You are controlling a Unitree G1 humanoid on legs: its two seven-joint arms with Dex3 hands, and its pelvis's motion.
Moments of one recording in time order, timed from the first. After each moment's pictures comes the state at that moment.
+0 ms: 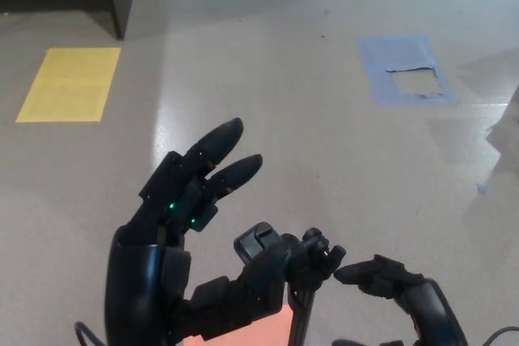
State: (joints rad) left_arm 0.26 -0.05 -0.25 -0.41 0.07 -0.39 0.04; right_arm -0.11 -0.16 0.17 0.63 -0.24 -0.43 -0.08
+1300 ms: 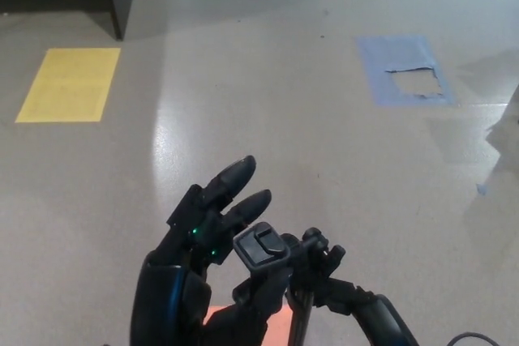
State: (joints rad) left_arm 0.26 -0.02 -0.28 -0.25 -0.01 -0.38 0.01; right_arm -0.06 -0.10 0.28 0.54 -0.28 -0.37 -0.04
